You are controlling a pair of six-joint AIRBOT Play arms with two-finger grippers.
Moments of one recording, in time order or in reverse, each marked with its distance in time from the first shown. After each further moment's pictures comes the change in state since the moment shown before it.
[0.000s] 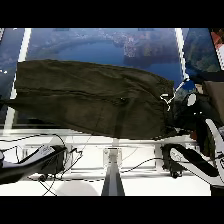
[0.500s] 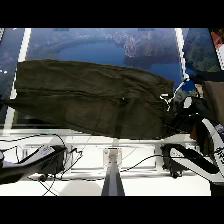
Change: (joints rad) left arm 0.000 0.000 0.000 -0.001 0.000 0.000; right arm 0.000 -0.032 -0.055 0.027 -0.171 0.113
